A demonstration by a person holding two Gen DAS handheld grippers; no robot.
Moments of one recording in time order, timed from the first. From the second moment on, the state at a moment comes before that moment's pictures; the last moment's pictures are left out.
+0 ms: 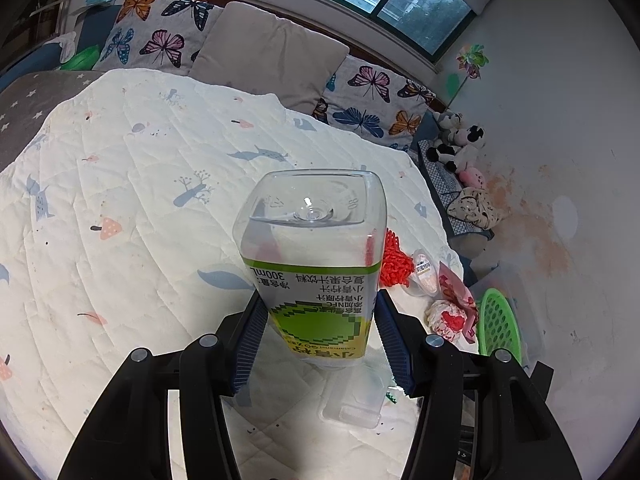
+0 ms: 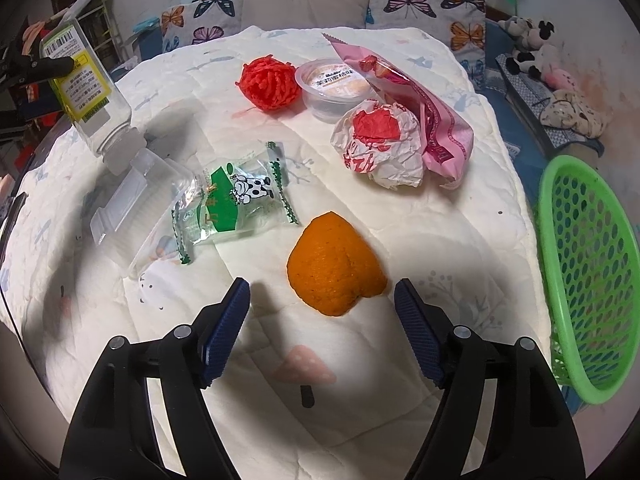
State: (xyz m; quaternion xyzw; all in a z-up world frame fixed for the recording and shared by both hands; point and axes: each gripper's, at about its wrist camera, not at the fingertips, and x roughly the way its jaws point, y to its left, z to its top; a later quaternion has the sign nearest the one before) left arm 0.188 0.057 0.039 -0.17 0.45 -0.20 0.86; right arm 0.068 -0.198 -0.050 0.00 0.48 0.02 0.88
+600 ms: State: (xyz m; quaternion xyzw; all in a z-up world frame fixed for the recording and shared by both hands) left arm 0.189 0.058 0.033 -0.17 0.45 -0.20 0.85; right arm 0.069 -0.195 -0.053 0.00 0.48 0.02 0.88
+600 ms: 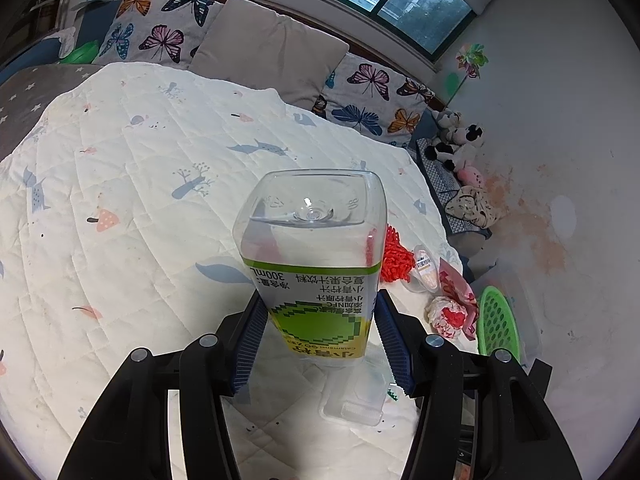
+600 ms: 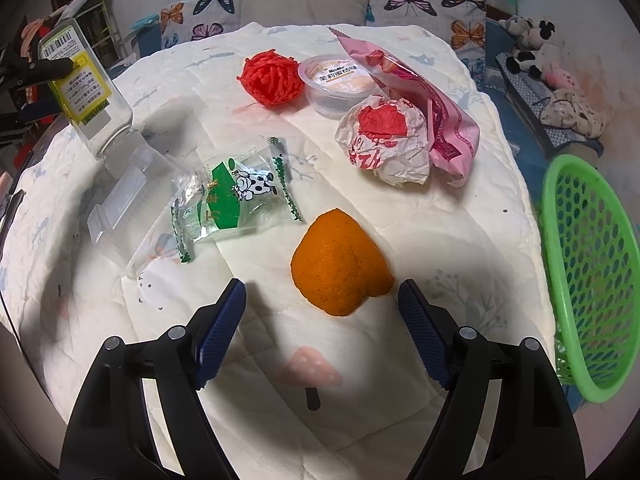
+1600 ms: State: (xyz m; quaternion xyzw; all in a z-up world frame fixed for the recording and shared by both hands) left arm 0.181 0.054 0.043 -0.16 0.44 -0.21 0.86; right arm 0.072 -0.203 -0.045 0.01 0.46 0.04 0.89
